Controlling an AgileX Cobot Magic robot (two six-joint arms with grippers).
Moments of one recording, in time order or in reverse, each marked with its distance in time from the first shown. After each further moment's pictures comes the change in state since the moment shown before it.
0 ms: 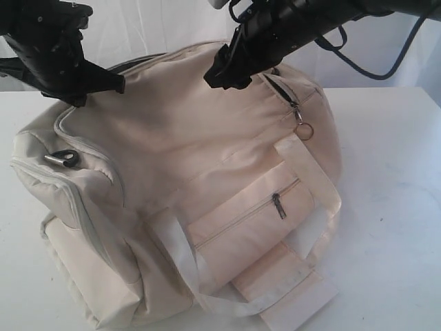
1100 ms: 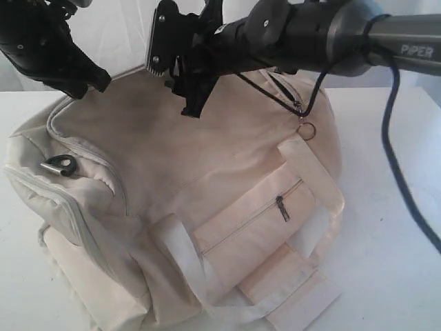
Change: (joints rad) left arm 0.000 -0.182 0.000 -0.304 0.147 0.596; right arm 0.184 0.160 0.000 0.020 -0.489 -0.625
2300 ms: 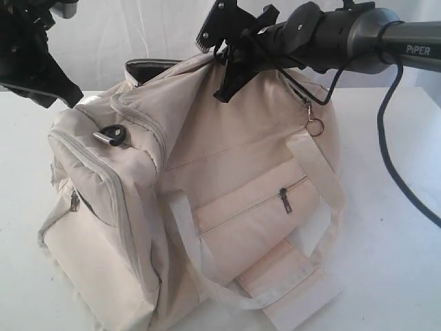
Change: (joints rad) left arm -0.004 -0.057 0.038 0.093 0.121 0.050; right arm -0.163 0.081 -0.050 0.010 -0.035 0.250
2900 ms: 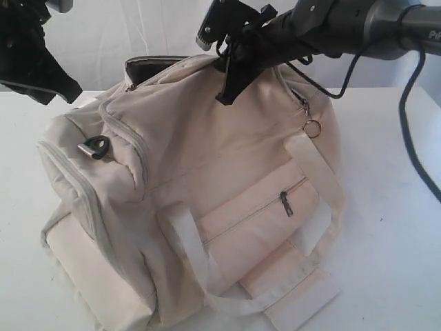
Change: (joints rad) left arm 0.000 -0.015 0.000 -0.007 0.002 -0.017; right arm -0.008 -0.065 0.000 -0.001 0.223 0.005
